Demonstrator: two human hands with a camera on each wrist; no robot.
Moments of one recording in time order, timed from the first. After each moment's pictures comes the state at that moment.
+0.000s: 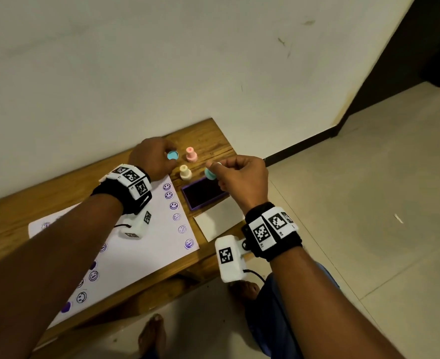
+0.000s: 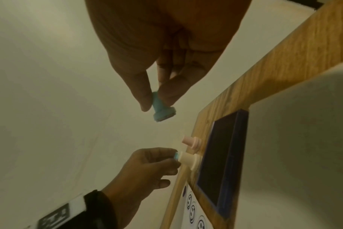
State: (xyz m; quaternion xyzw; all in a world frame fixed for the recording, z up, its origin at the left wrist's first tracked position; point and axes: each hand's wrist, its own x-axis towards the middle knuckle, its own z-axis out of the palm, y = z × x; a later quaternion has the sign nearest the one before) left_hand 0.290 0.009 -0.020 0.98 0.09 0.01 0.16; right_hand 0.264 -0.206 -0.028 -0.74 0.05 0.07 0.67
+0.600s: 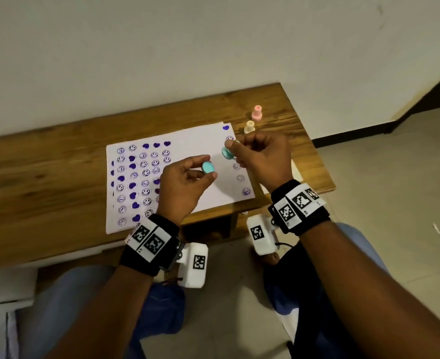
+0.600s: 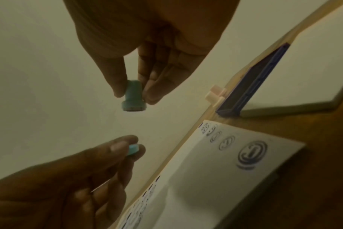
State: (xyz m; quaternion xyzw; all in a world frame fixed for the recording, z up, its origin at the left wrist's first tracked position) left_hand 0.089 -0.012 -0.027 0.75 0.25 0.15 0.60; right_hand 0.194 -0.150 -0.014 -0.73 -0.13 0.10 0.66
